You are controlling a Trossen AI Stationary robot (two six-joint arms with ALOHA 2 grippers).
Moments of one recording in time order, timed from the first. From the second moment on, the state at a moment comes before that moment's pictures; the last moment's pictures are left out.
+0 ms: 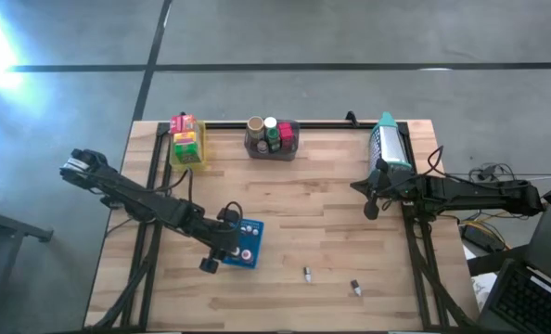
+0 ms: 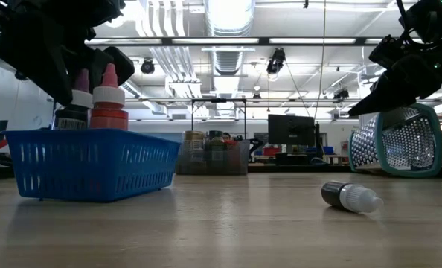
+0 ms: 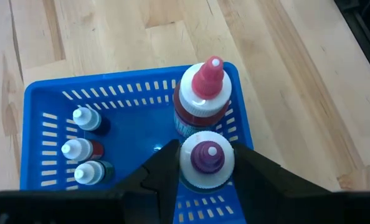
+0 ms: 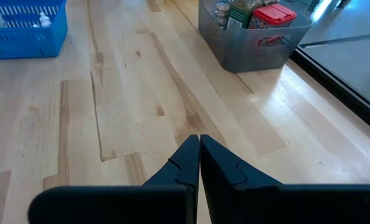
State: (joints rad) left arm -0.40 1.31 0.79 -0.37 0.01 -0.11; right arm -0.10 0.43 0.21 -0.26 0.24 0.09
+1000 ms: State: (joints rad) left arm -0.40 1.31 0.79 -0.38 0.01 -0.12; right arm -0.10 0.43 0.21 -0.26 0.24 0.09
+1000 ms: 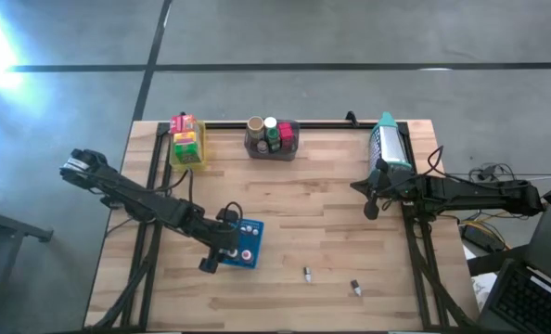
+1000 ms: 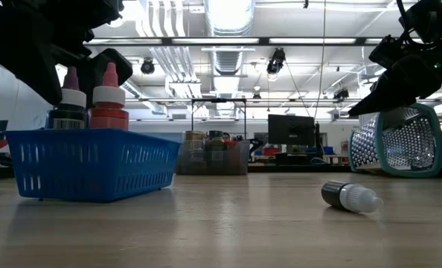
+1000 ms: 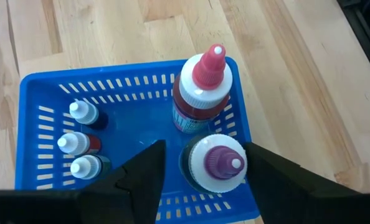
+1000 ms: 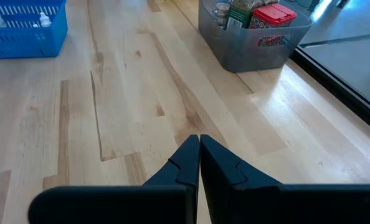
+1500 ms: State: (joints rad) left arm -0.40 1.31 0.79 -0.39 0.02 -0.10; right arm -0.10 0.43 0.21 -0.26 0.24 0.09
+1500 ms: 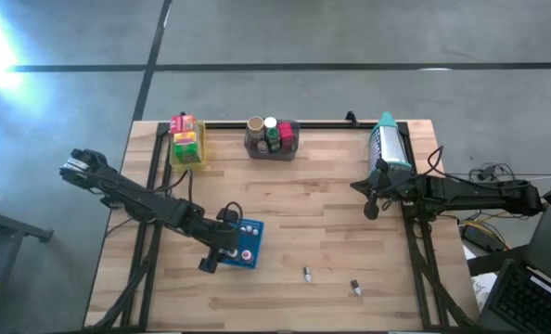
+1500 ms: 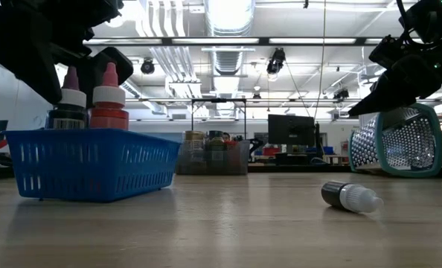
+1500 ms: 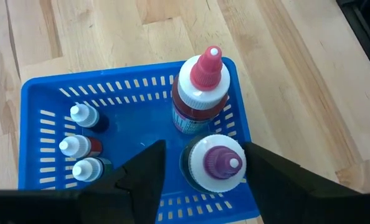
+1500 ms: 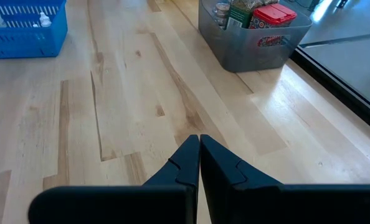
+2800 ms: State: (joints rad) left arm -0.39 1.30 1.10 -0.63 -0.11 0.14; right arm -0.10 0.43 0.21 -0.26 0.24 0.09
